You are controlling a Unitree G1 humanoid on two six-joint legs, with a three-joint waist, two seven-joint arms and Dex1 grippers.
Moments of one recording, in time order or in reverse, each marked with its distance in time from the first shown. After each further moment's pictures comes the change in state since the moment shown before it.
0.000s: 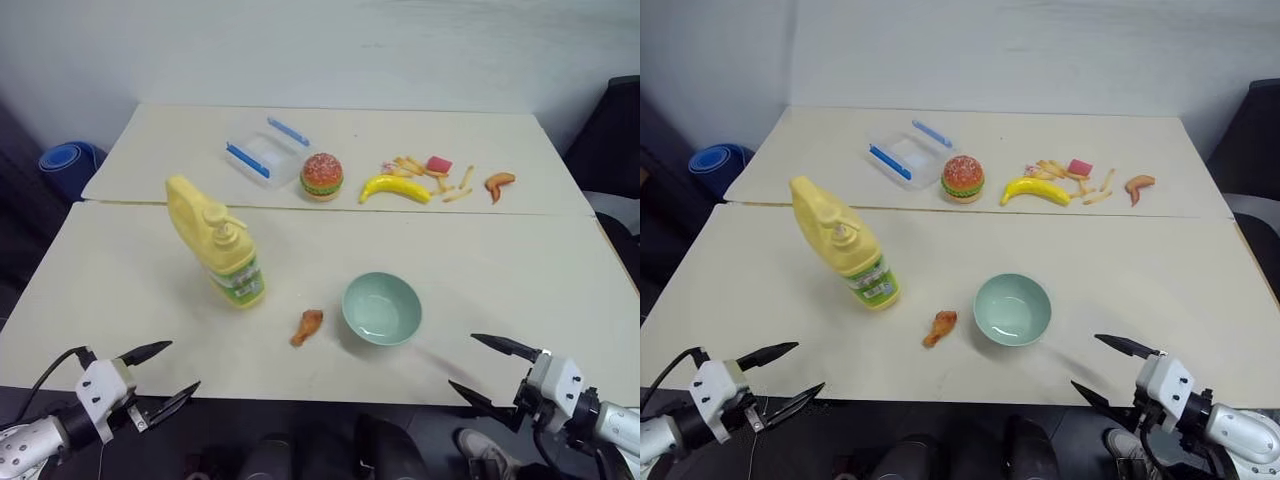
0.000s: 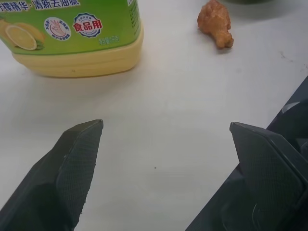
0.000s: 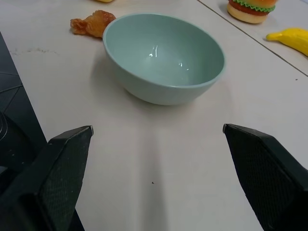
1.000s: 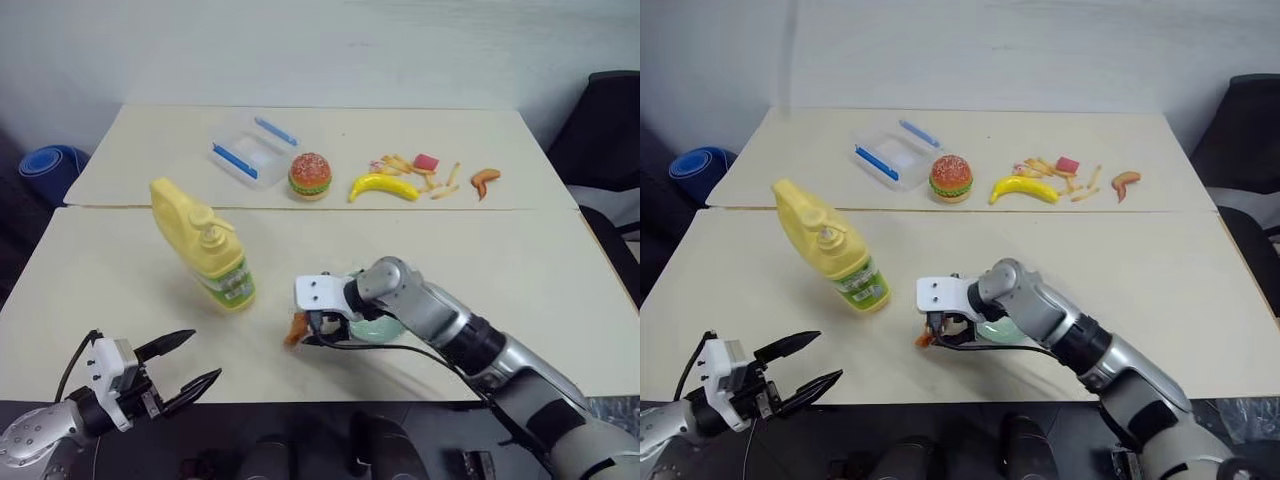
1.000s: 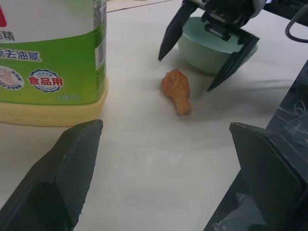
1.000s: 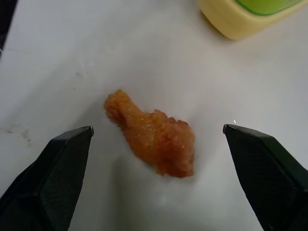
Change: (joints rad) left arm -0.054 -0.033 -0.021 -0.115 -0.212 0.244 -0.069; right arm -1.227 0.303 1.013 0.219 -0.454 0.838 -0.038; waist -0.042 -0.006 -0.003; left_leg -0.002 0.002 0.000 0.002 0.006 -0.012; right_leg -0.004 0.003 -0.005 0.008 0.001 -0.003
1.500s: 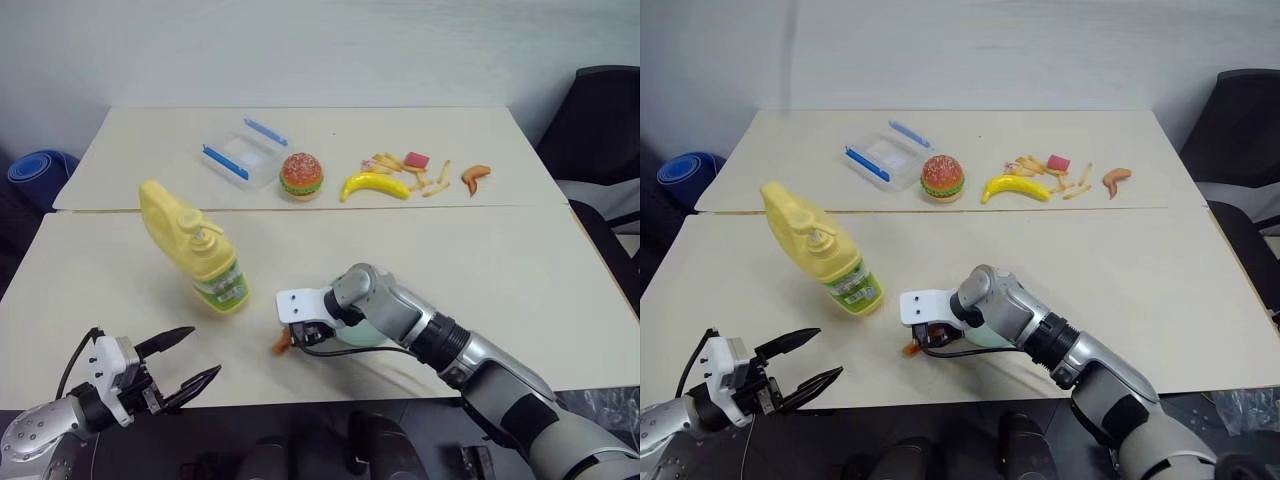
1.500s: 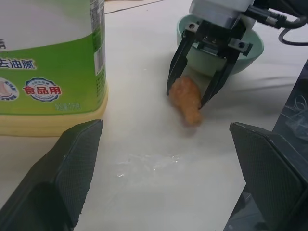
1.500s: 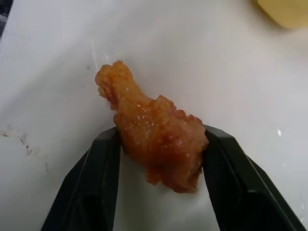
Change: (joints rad) left arm -0.041 -0.007 -0.002 0.082 0.023 -0.061 -0.036; right arm -0.010 0.093 0.000 0.126 -0.047 -0.058 0.094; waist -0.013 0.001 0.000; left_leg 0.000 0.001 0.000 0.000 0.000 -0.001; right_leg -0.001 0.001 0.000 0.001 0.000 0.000
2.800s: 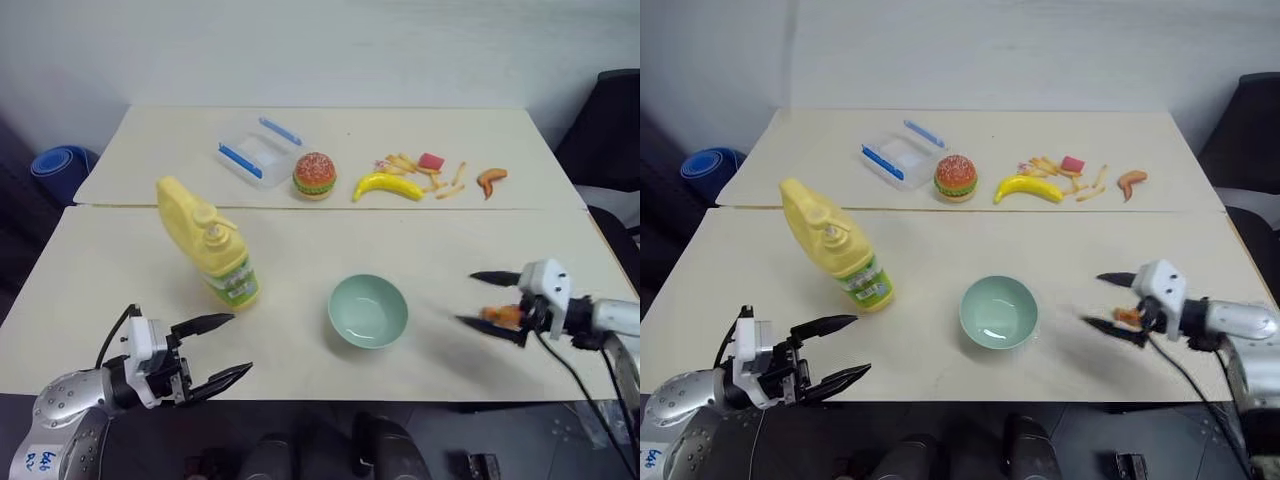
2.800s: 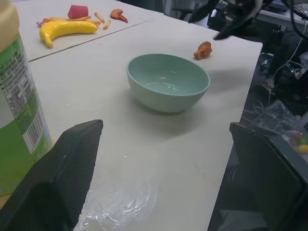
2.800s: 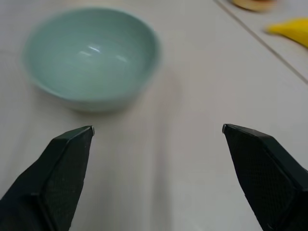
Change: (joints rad) left arm -0.118 0.023 -0.096 -0.137 -0.043 0.107 -0.048; right arm 0.764 -0.598 -0.849 -0.349 0.546 -0.295 0.073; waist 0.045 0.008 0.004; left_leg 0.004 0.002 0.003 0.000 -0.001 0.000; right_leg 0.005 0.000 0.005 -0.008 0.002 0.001
